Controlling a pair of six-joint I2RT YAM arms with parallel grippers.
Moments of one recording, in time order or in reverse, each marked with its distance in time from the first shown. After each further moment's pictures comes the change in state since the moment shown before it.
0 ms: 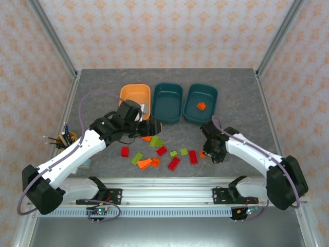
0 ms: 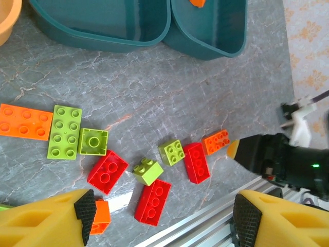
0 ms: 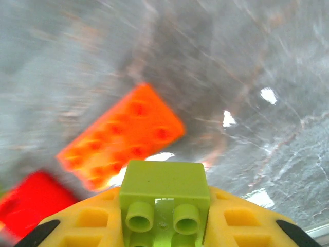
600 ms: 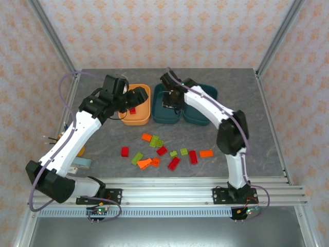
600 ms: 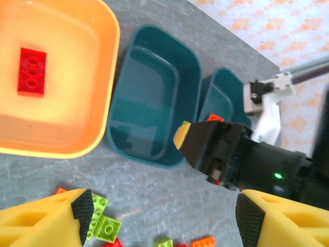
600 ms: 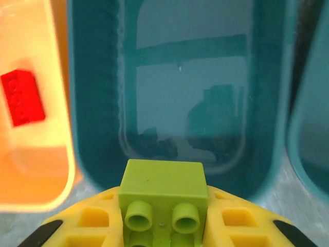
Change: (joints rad) left arm 0.239 0.164 0.320 -0.090 -0.149 -0.088; right arm 0.080 0.889 1.156 -0.055 -0.004 -0.321
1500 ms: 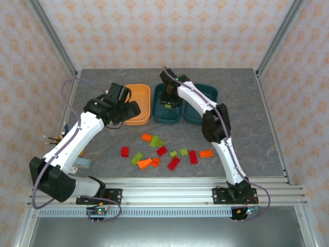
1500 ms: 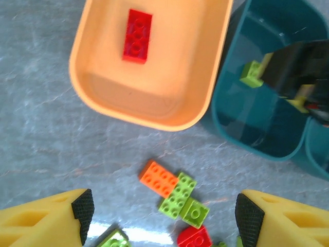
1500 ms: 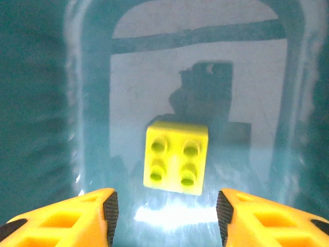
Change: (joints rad) left arm 0.006 -0.027 -0.129 -0.188 -0.153 0.045; right arm -0.068 0.251 0.246 -0.040 -0.054 -0.118
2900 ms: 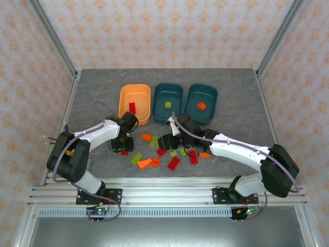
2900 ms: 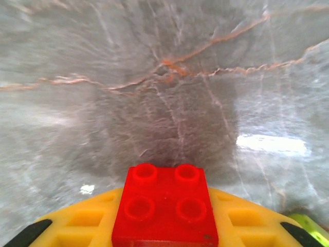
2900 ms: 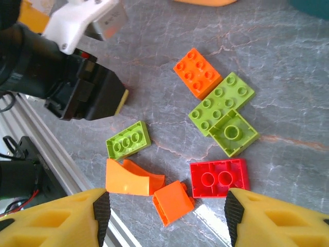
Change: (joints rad) left arm -0.001 0.216 -0.388 0.050 0.030 0.251; right arm 0.302 -1.004 -1.352 0.795 -0.220 -0.070
